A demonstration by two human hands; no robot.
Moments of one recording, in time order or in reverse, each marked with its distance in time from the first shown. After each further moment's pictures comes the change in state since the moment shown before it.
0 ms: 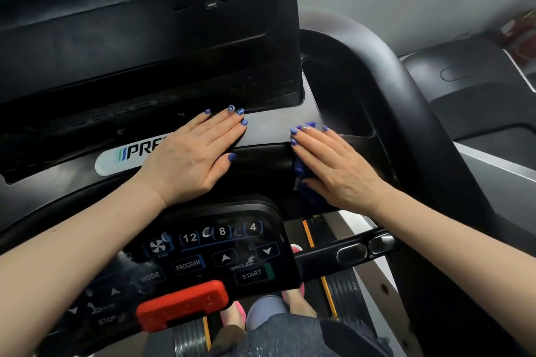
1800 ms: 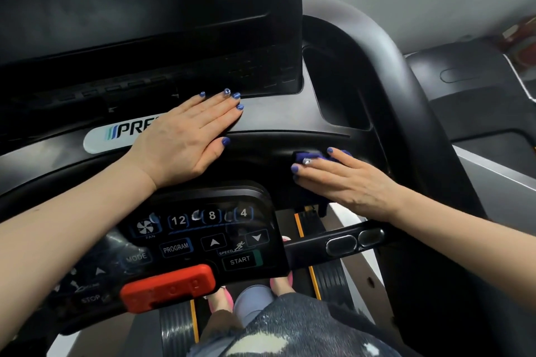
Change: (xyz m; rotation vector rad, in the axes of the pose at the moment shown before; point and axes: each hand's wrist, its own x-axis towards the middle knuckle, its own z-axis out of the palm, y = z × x) left_hand -0.001 -0.001 0.003 0.013 0.028 -0.003; right_hand -0.045 0.016 -0.012 -0.281 -0.200 -0.401
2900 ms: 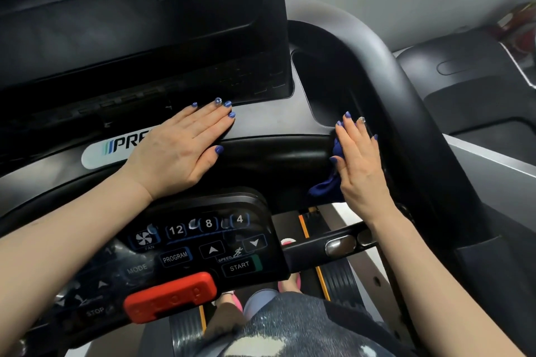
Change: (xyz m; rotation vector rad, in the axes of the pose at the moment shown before) left_hand 0.001 0.001 -0.003 -0.018 0.026 0.009; right_hand 0.014 -0.021 0.004 0.704 0.203 1.125
